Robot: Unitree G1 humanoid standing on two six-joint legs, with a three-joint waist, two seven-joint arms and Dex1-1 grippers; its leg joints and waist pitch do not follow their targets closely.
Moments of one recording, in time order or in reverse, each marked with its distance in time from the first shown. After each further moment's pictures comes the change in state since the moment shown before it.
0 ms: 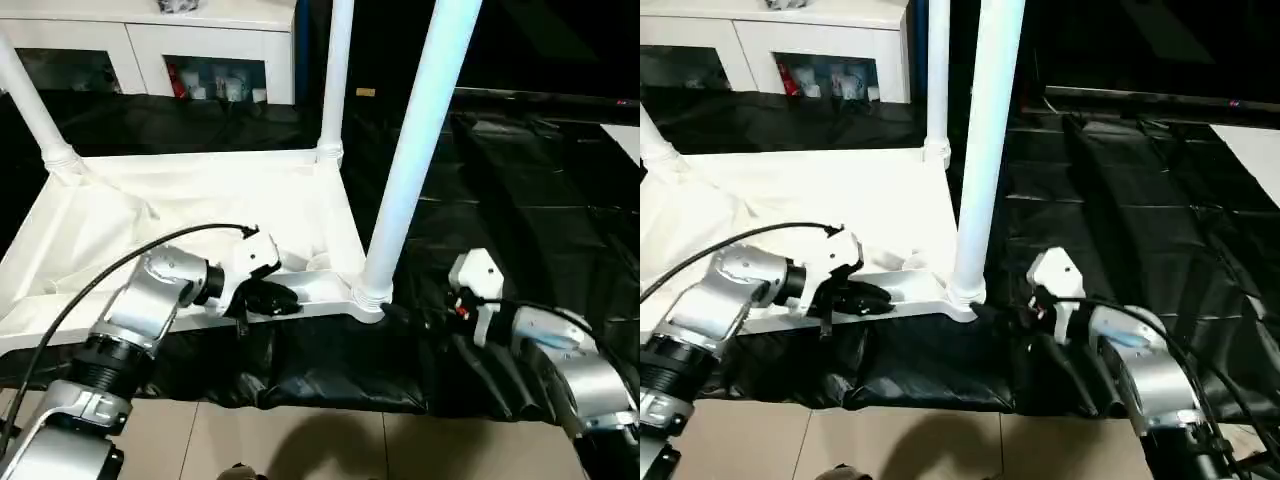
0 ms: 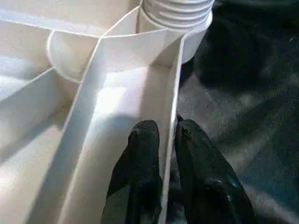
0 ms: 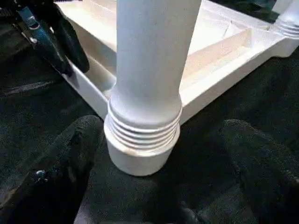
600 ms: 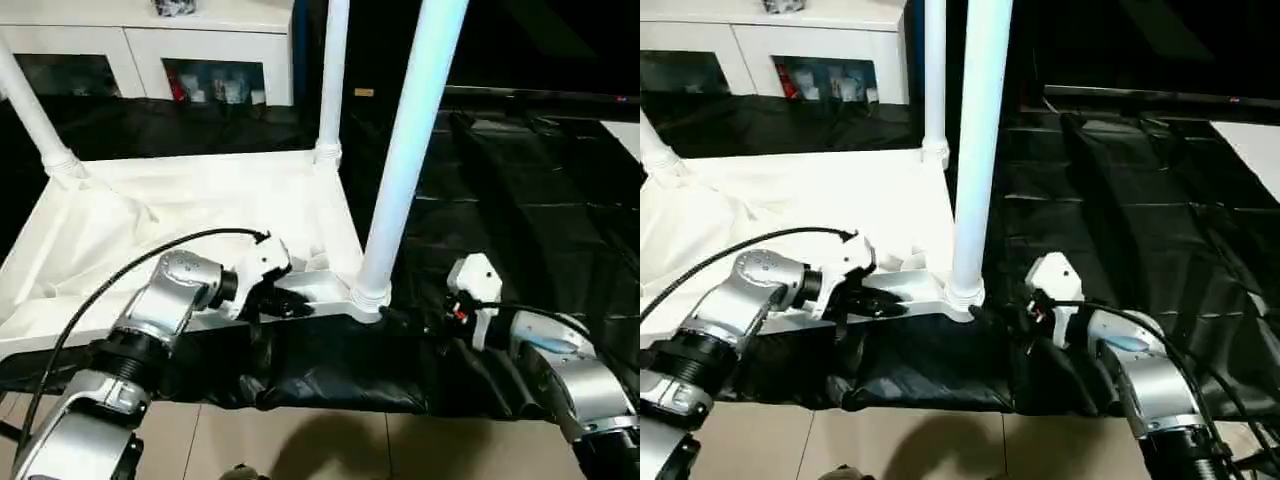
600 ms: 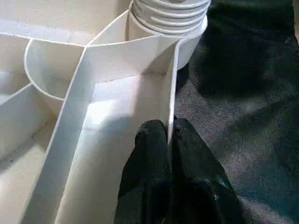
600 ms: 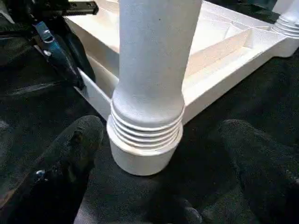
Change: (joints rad) left arm -0.053 -0.030 -0.026 0.141 -0.006 -0.093 -0.012; right arm 0.001 0.012 0.007 -0.004 0.001 0.007 0.003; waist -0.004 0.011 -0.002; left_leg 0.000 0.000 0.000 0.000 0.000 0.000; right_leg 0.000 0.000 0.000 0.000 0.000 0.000
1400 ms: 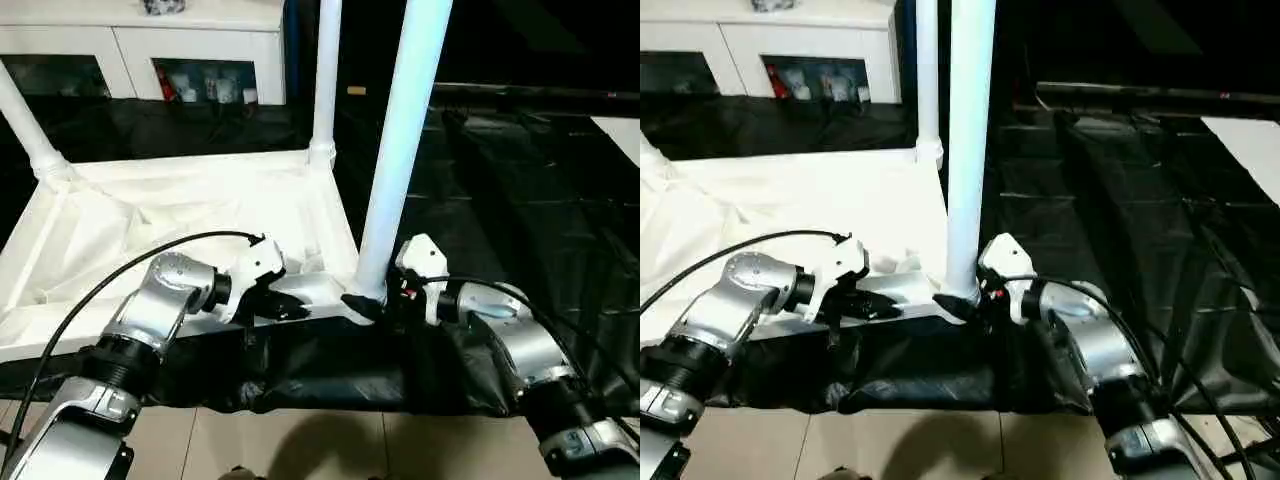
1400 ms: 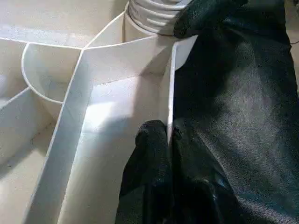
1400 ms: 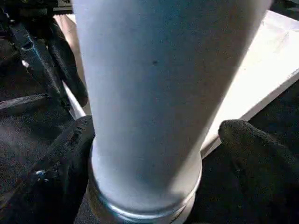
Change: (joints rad) left arm 0.039 0.036 -0.001 -0.065 -0.023 0.010 -0.011; right arm -0.246 0.122 0.106 0.311 -0.087 -0.073 0.018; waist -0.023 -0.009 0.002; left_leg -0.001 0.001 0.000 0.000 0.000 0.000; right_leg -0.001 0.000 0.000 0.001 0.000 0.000
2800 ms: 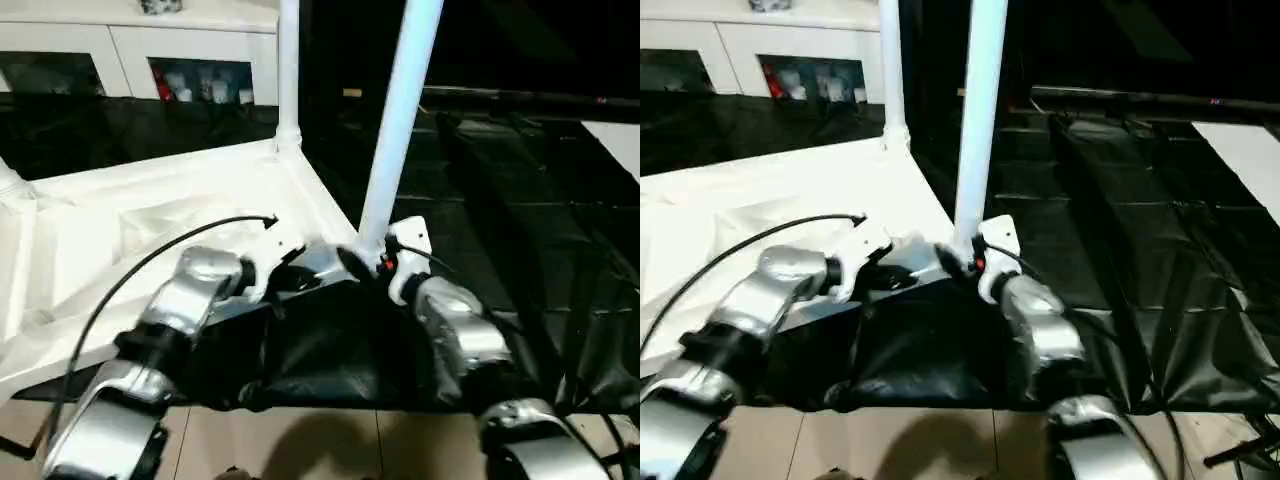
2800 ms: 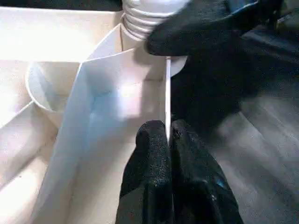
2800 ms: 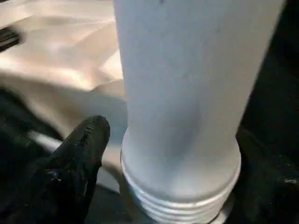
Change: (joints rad) left arm -0.042 -0.077 0.030 0.069 0.029 -0.033 0.161; right arm -0.081 0.168 -0.115 0.223 0.002 -0.045 -0.164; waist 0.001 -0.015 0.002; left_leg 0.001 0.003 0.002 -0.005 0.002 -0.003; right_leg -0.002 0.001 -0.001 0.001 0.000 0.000
